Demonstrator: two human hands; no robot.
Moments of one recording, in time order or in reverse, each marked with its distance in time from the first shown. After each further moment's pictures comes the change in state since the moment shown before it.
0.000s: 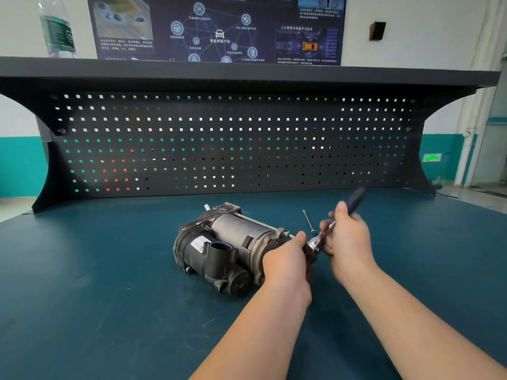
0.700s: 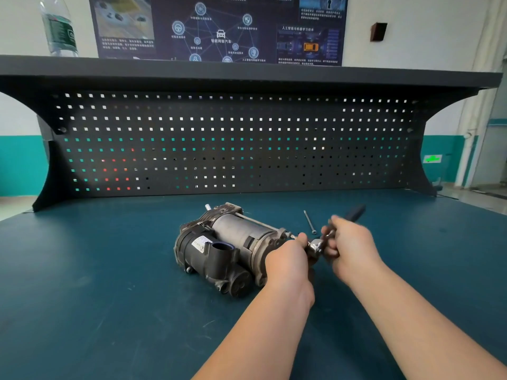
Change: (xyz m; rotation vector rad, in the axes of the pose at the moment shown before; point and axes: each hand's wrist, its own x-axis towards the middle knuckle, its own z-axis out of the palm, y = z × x) left_hand 0.001 0.002 0.002 0.002 -0.003 -0.036; right_hand 0.001 -0.004 -0.002 0.074 -0.012 0.179
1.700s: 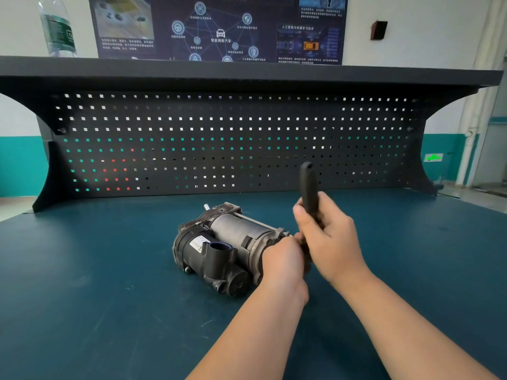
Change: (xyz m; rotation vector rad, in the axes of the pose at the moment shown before) left_hand 0.003 0.001 -0.001 -0.030 -0.055 0.044; right_hand -0.022 0.008 -0.001 -0.571 -0.360 -0.877
